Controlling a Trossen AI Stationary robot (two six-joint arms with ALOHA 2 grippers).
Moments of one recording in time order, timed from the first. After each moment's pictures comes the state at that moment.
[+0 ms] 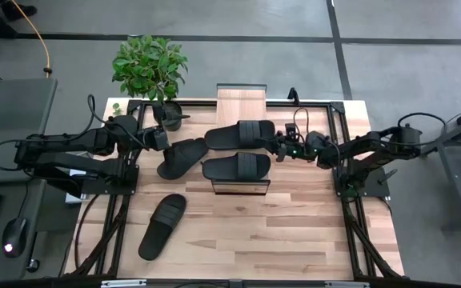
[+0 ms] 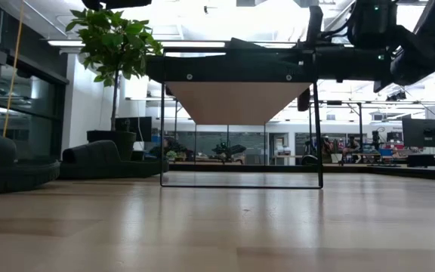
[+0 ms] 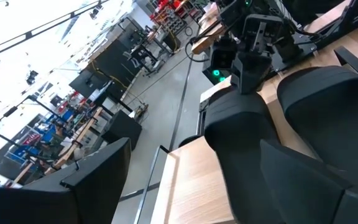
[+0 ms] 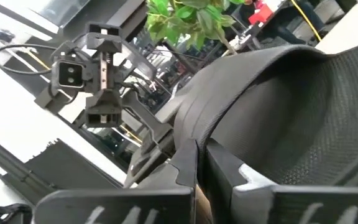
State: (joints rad) left arm 0.19 0.79 0.77 -0.11 -0.26 0.73; right arm -0.22 1.43 0.34 1.23 -0.01 0.79
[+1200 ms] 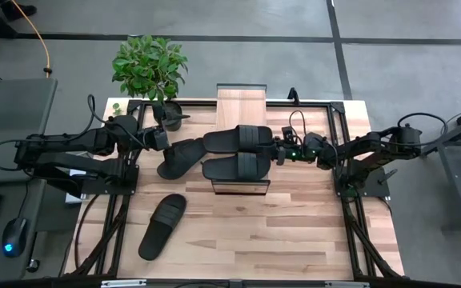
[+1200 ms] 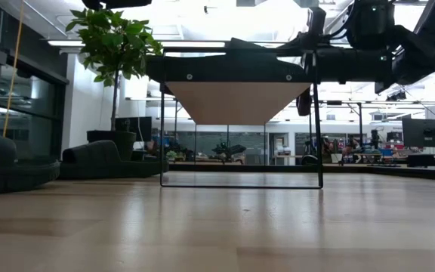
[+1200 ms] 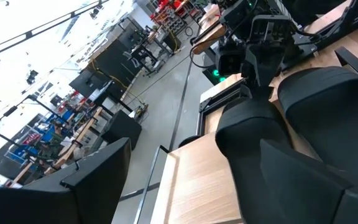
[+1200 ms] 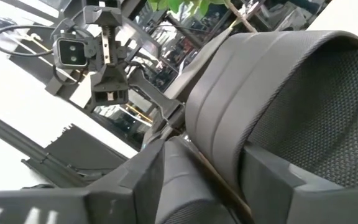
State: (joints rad) left arm 0.19 0.79 0.77 -0.11 -0.26 0.72; right arm -0.19 1.43 0.35 1.17 -0.09 0.86
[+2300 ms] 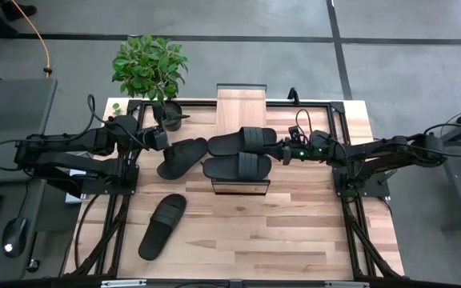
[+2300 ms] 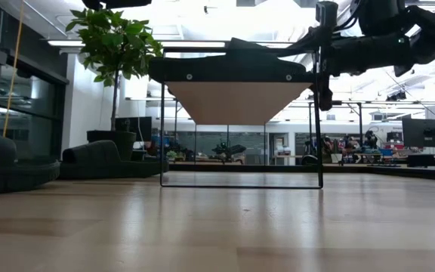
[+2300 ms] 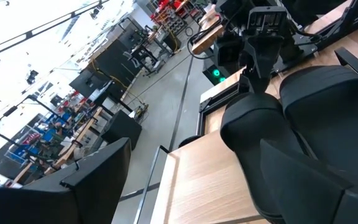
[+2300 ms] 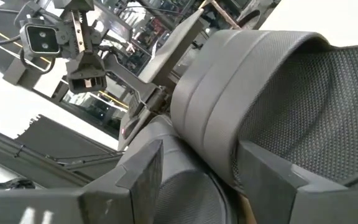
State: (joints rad) left arm 0.19 0.79 0.77 -0.11 -0.26 0.72; right arm -0.20 1.14 0.35 0.72 -0.06 0.87
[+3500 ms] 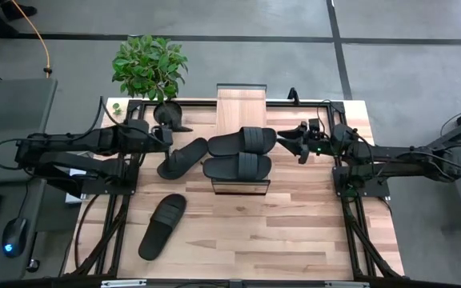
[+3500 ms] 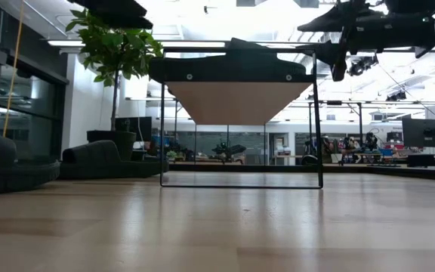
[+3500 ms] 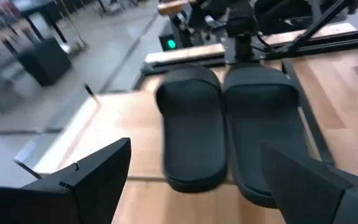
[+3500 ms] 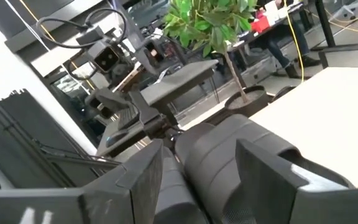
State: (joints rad) left arm 0.19 0.82 0.77 -0.30 -0.17 0.20; right arm -0.27 0.78 0.34 0.49 -0.08 0.51
